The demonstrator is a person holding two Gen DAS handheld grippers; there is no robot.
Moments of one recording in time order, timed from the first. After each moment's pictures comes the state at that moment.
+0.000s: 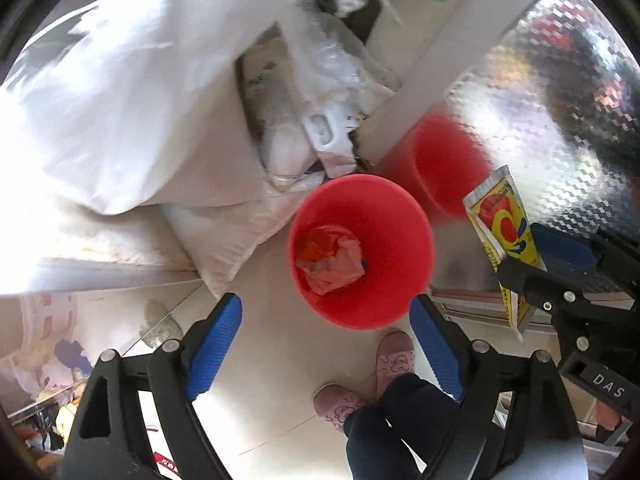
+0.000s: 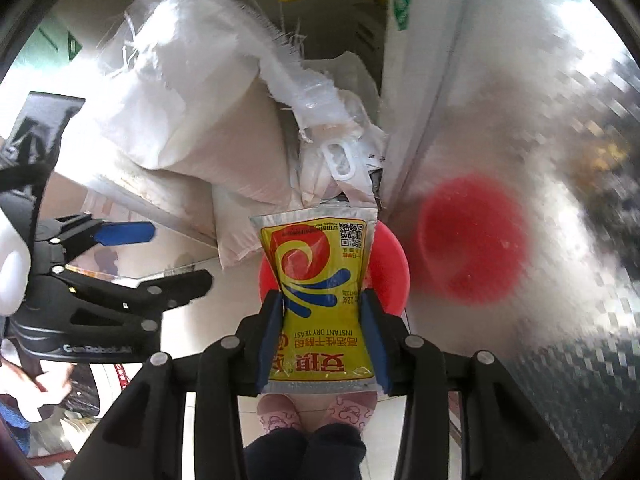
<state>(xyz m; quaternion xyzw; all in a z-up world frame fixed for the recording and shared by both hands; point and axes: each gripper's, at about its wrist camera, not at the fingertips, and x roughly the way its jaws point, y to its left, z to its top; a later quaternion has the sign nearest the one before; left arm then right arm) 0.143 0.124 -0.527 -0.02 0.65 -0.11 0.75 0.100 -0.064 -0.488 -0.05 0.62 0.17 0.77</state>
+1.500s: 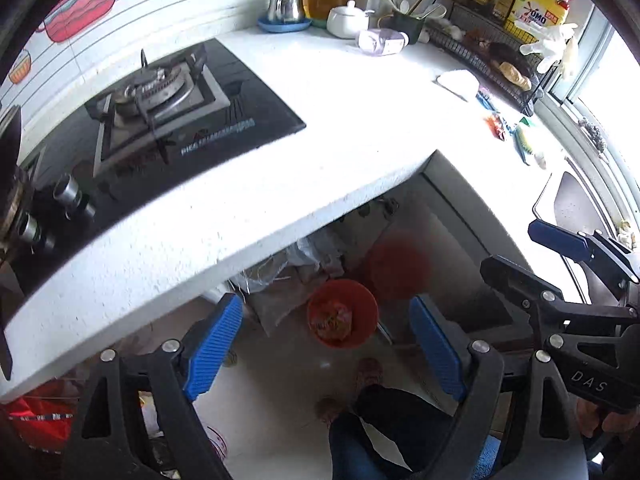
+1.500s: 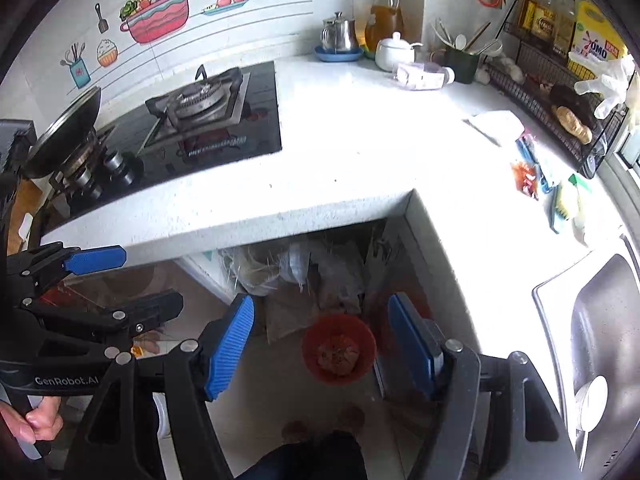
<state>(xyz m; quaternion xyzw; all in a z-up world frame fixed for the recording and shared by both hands) 0.086 0.141 -0.104 -0.02 0.52 -0.06 0.85 0.047 -0.055 -0.118 -0.04 0.48 0.16 0.86</state>
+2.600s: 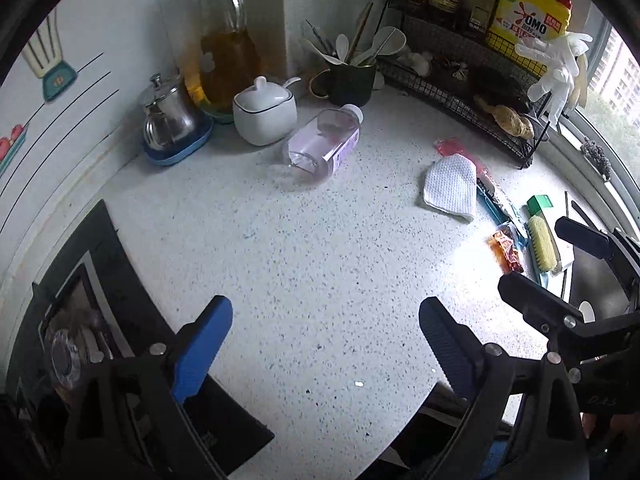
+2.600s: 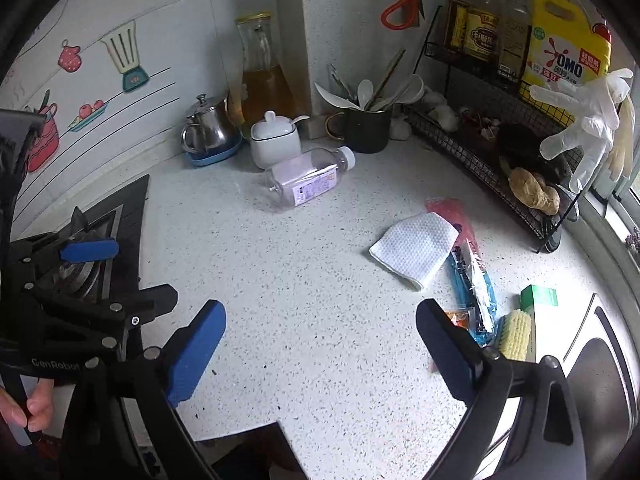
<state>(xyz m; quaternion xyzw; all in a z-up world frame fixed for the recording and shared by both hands) 0.383 0.052 -0.057 0.09 0.50 -0.18 0.84 0.264 -0.140 -0.072 0.02 0.45 0.03 0.89</state>
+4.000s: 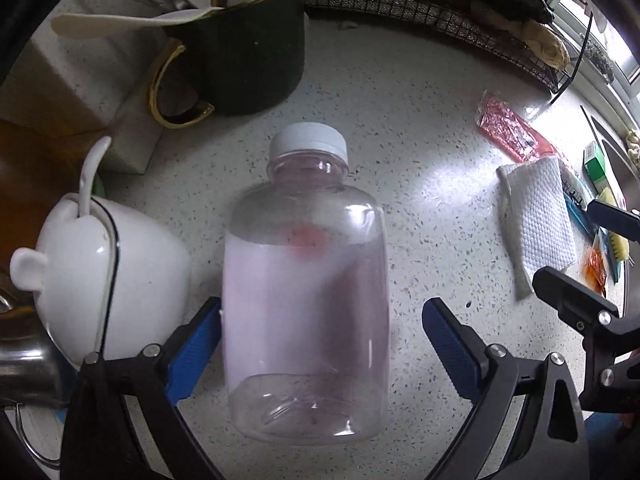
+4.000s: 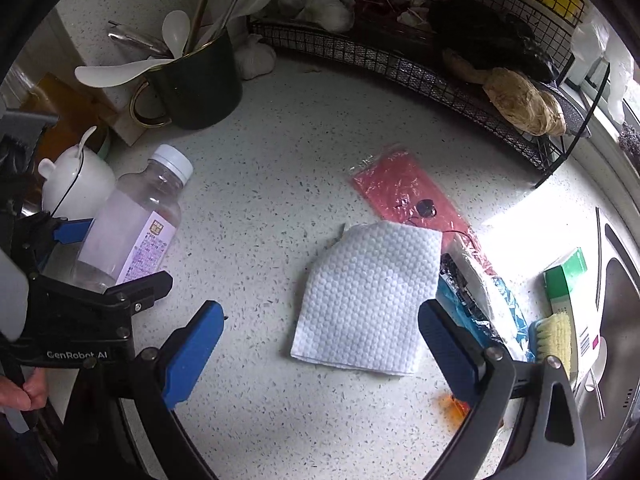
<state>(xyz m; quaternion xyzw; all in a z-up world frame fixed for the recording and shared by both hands) 0.601 -0.074 -0.171 0.26 0.56 -0.36 0.70 0.428 -0.209 -0.157 0.15 0.56 -0.20 0.79</state>
